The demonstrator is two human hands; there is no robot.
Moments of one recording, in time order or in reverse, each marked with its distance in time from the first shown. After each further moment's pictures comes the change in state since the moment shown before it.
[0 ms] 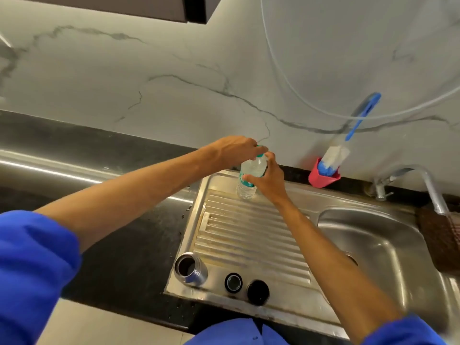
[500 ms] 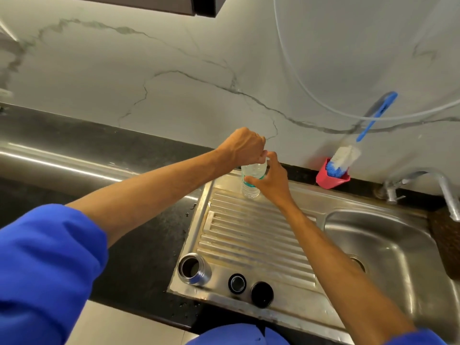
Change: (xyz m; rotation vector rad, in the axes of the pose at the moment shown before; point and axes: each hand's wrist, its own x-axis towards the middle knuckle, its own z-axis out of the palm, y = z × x) left_hand 0.014 0.006 0.003 0.248 -0.006 -0.261; right_hand 0.003 -0.004 0.009 -0.069 -0.007 -0.068
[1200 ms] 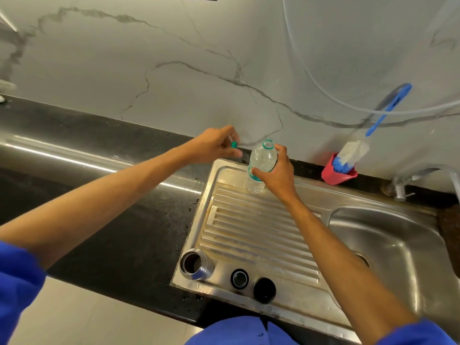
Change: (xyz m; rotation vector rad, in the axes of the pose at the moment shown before) left_hand -0.057 -0.062 0.047 -1.031 -0.050 -0.161; right_hand 0.005 0.010 0.004 0.095 0.027 0.095
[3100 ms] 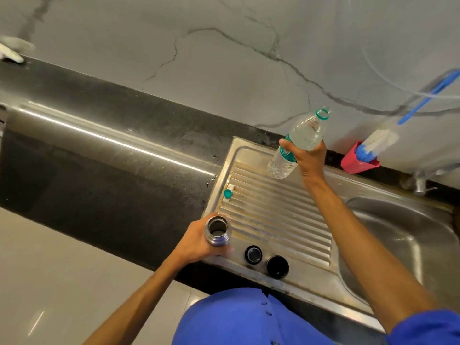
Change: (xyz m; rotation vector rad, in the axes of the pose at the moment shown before) left_hand -0.233 -0.050 0.200 -0.614 0.194 -0.251; right_hand -0.018 -0.021 -0.007 0.422 0.123 0.074
